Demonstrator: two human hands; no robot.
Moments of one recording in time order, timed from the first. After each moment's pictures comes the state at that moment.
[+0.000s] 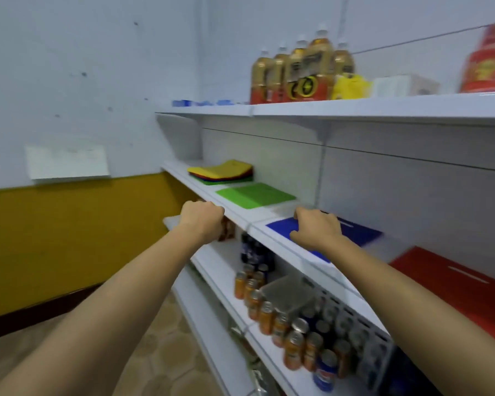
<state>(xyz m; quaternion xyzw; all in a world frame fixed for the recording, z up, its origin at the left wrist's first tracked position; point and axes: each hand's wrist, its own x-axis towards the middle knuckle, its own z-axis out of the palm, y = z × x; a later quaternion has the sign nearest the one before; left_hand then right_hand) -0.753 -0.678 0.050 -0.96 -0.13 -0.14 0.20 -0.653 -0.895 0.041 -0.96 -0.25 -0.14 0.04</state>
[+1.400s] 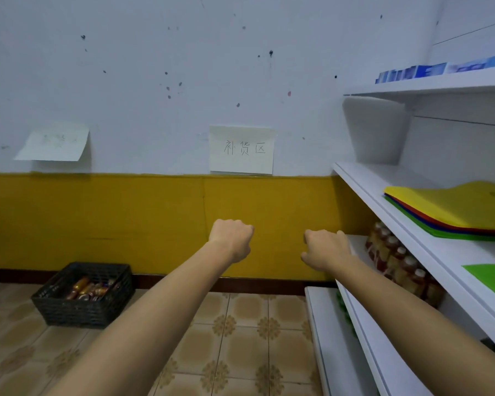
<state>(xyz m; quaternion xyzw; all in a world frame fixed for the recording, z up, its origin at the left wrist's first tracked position) -0.669 -0.181 -0.006 -0.90 -0.38 0.00 0.21 -0.479 -0.272 -0.038 -0.82 -0.57 -0.11 0.01</state>
